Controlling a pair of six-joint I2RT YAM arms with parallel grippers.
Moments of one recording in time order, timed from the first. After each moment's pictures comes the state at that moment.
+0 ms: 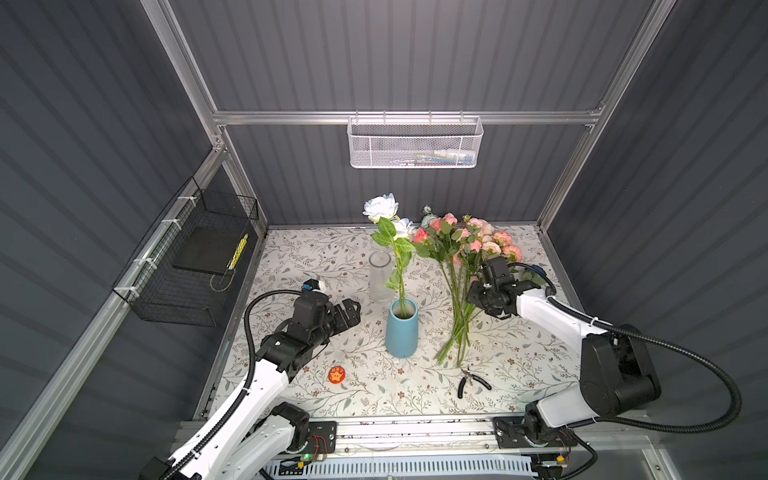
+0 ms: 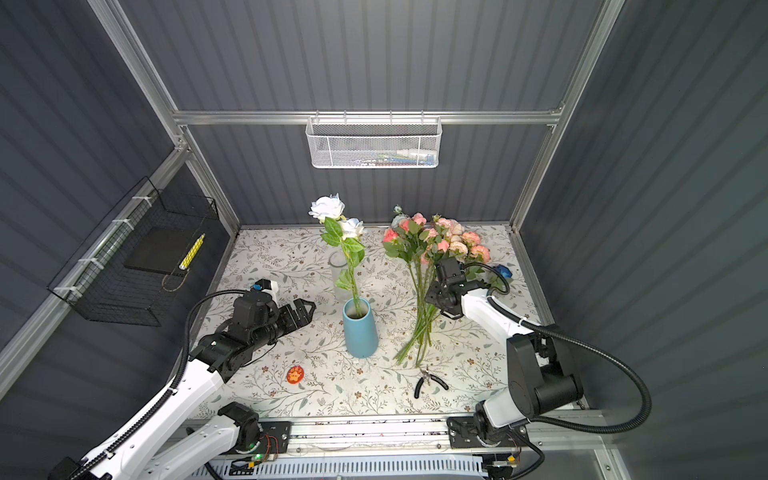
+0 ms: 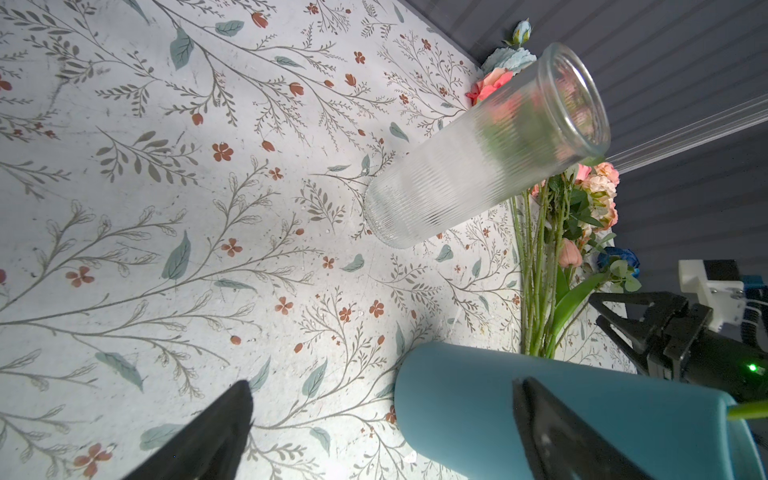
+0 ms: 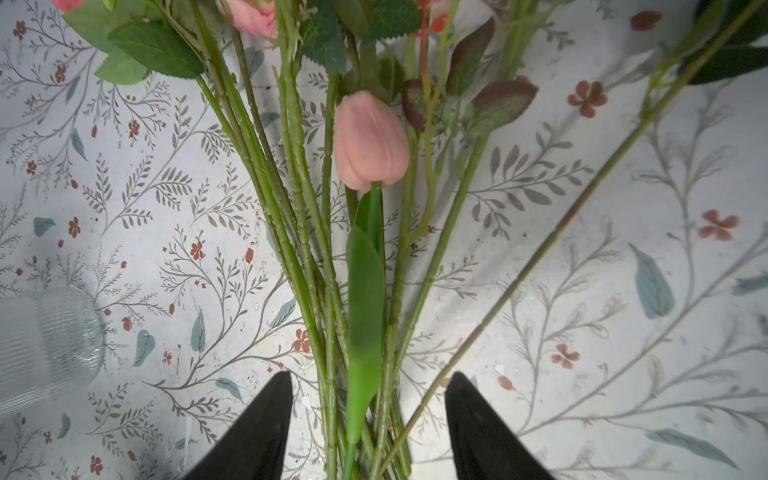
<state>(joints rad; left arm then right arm) -0.46 0.86 0.68 -0.48 0.00 -0.73 0.30 1.52 0.94 -0.45 0.06 0.68</state>
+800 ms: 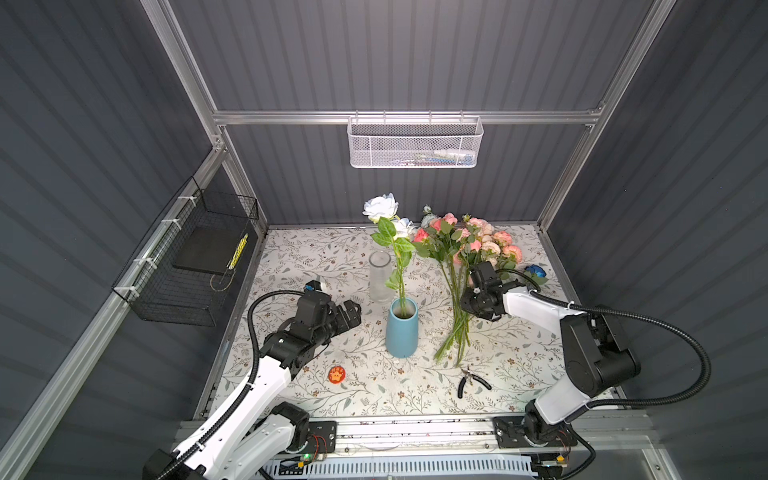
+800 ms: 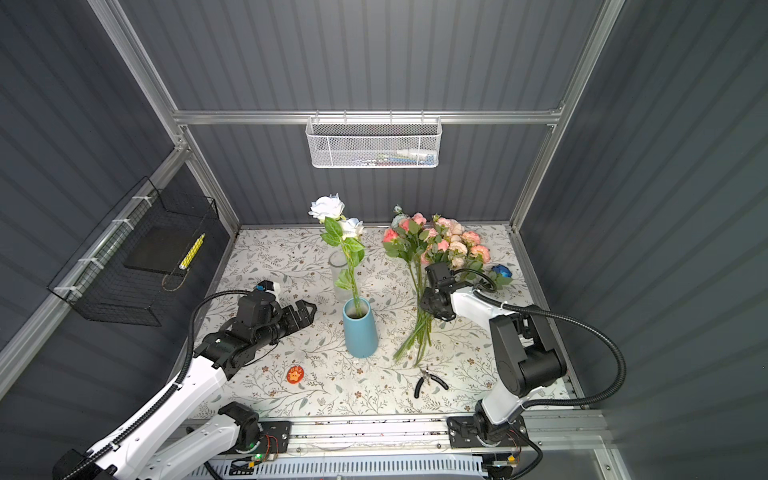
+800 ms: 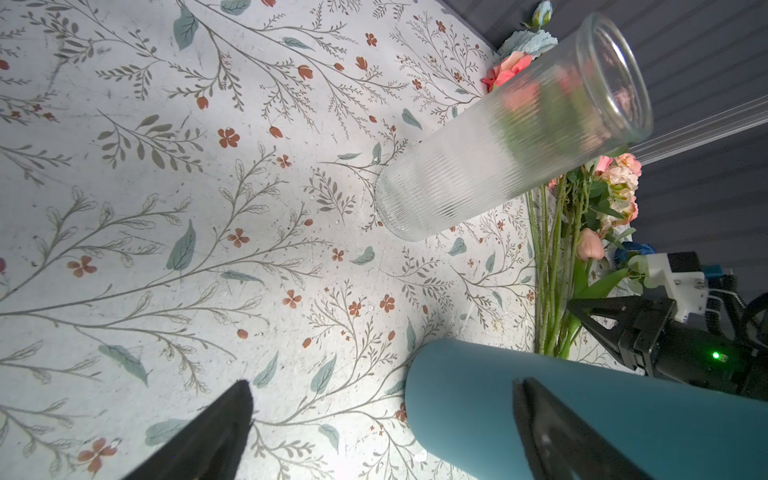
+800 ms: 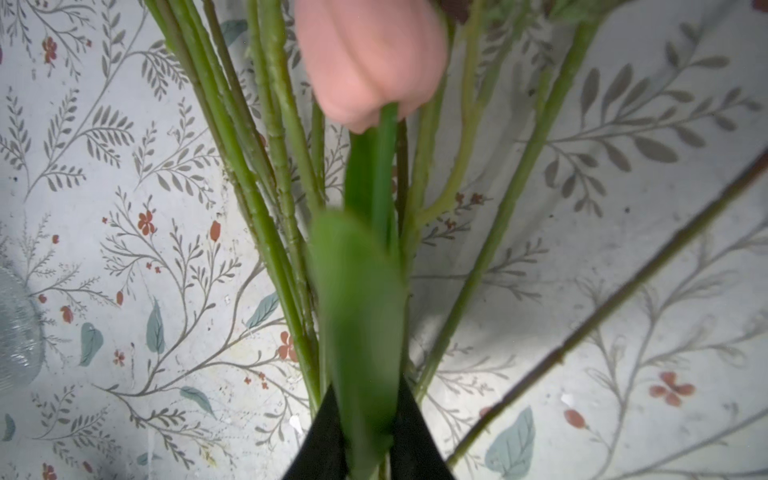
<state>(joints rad) -0.46 0.89 0.67 -0.48 0.00 -0.73 0.35 1.62 0.93 -0.41 0.04 0.68</state>
